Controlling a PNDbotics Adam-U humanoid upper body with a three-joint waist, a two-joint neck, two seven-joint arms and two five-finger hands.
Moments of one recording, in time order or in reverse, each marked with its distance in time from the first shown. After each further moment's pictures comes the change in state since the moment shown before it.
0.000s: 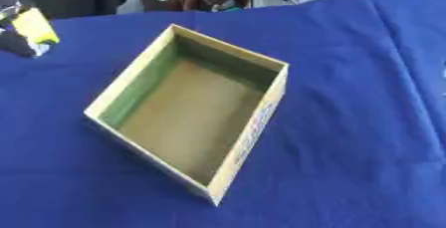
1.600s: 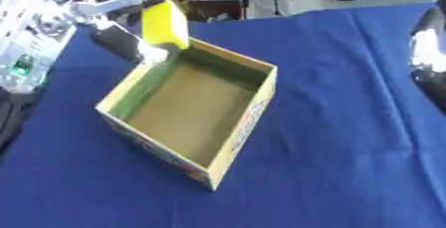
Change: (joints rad) left arm -0.015 -0.381 -0.237 -0.330 0.383 -0.040 -0.189; right arm -0.001 0.036 0.006 0.000 -0.034 -0.005 0.009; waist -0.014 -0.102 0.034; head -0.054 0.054
